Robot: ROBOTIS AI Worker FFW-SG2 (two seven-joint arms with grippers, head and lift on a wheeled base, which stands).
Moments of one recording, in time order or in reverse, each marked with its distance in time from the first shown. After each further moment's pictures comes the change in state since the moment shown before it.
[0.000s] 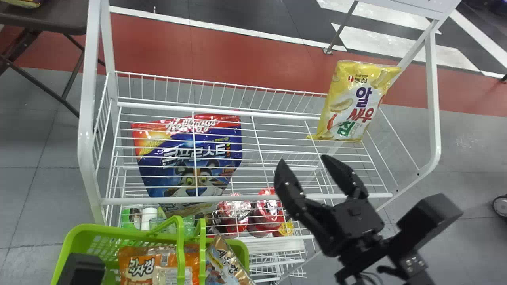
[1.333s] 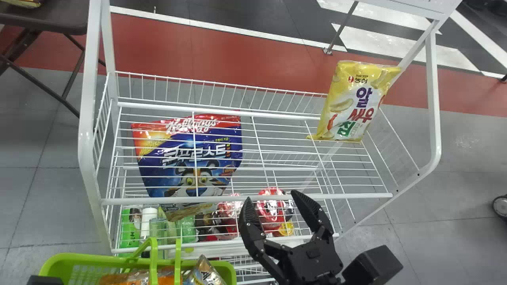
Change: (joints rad) left arm 0.068 0.024 0.125 0.009 0.071 0.027 -0.070; right arm 0.063 0.000 0.164 0.209 0.136 -0.272 -0.106
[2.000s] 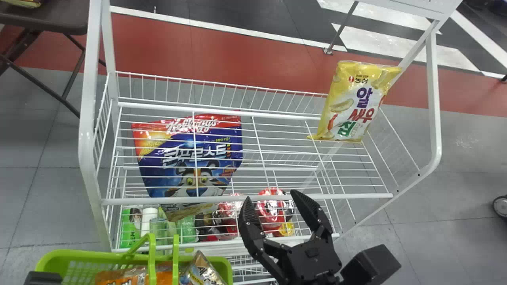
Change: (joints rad) left arm -0.008 -0.005 0.008 0.006 0.002 0.000 -0.001; right arm -0.011 0.000 -0.002 0.015 -0.001 -0.011 0.000
